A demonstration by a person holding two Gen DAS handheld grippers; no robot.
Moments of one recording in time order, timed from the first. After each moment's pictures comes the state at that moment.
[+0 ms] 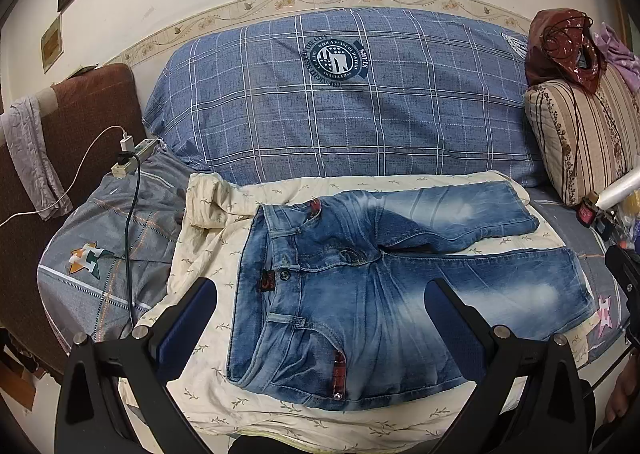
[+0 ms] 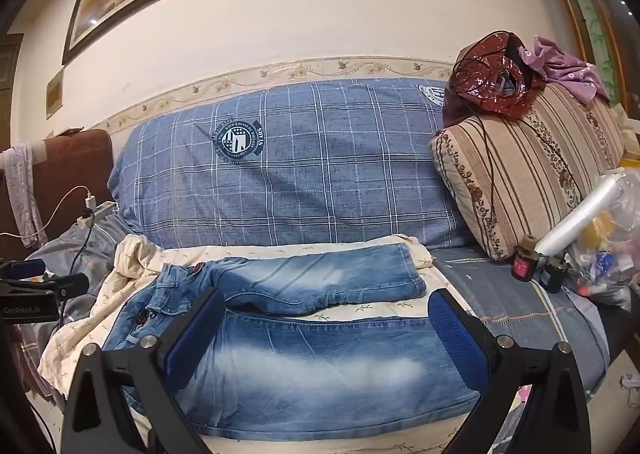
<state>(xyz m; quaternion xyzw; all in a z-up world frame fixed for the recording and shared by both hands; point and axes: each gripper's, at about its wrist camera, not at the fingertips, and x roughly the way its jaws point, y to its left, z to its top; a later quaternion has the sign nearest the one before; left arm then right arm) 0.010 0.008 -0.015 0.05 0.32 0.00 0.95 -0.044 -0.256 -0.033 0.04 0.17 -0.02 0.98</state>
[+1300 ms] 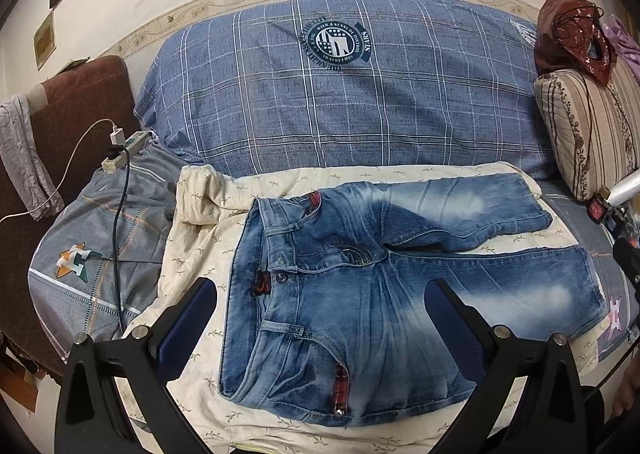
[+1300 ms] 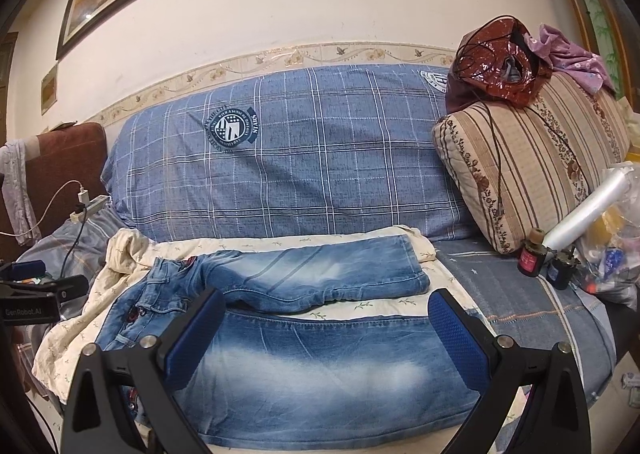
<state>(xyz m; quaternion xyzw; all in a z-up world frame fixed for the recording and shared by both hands) 0.049 0.009 -0.032 0.05 0.34 0.00 0.94 -0.011 -0.264 -0.044 0.05 0.18 -0.03 0.98</state>
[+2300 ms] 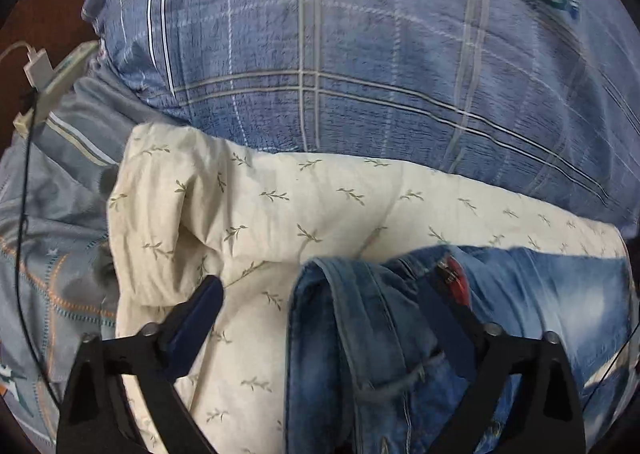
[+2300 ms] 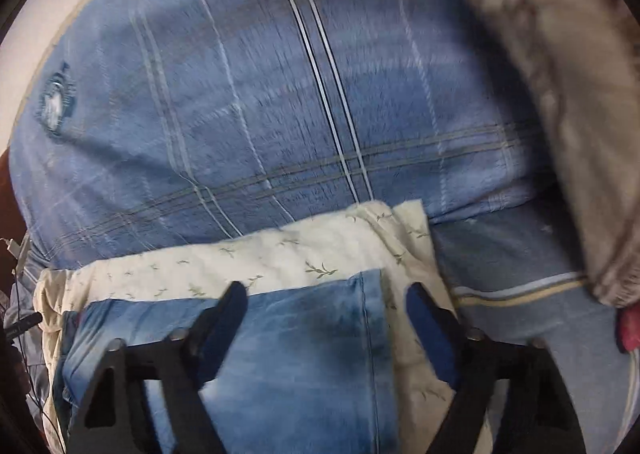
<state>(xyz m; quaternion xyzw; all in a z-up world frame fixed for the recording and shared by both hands) 0.366 0.142 -0.121 -0.04 0.51 0.03 0.86 0.349 -0.428 -0.145 0.18 0.42 0.01 0.89</state>
